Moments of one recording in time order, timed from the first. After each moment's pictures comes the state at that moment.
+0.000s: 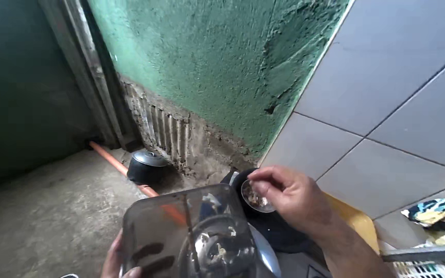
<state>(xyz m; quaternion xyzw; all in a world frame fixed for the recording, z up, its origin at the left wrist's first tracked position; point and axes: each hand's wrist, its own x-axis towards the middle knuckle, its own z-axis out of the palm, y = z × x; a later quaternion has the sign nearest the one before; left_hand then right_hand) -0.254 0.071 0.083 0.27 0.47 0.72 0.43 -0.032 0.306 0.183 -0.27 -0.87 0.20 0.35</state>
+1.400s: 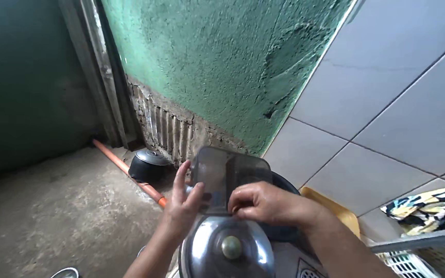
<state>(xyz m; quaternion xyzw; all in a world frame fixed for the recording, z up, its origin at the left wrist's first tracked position) -0.231 0.177 0.135 0.38 0.57 0.64 0.35 -0.052 0.287 0.212 -0.18 -0.92 0.34 -0.01</state>
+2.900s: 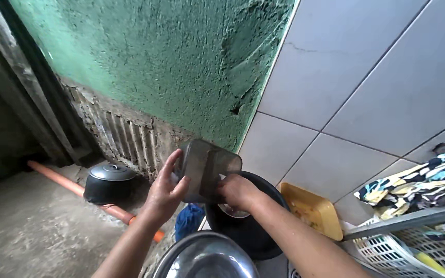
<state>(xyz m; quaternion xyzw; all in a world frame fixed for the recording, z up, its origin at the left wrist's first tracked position) -0.259 0.316 0.103 0.54 0.57 0.54 0.30 -0.047 0.423 0.102 -0.28 -0.96 -0.01 -0.10</state>
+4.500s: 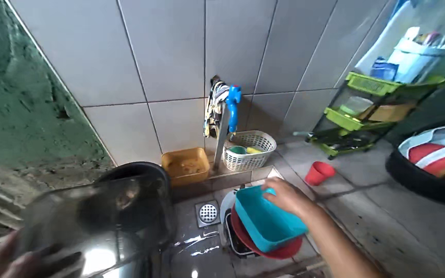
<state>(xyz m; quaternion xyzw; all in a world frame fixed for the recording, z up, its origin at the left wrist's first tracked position) -0.142 0.175 0.170 0.57 0.51 0.46 0.44 0.355 0.137 0.111 -0.79 -0.58 0.18 0.12</state>
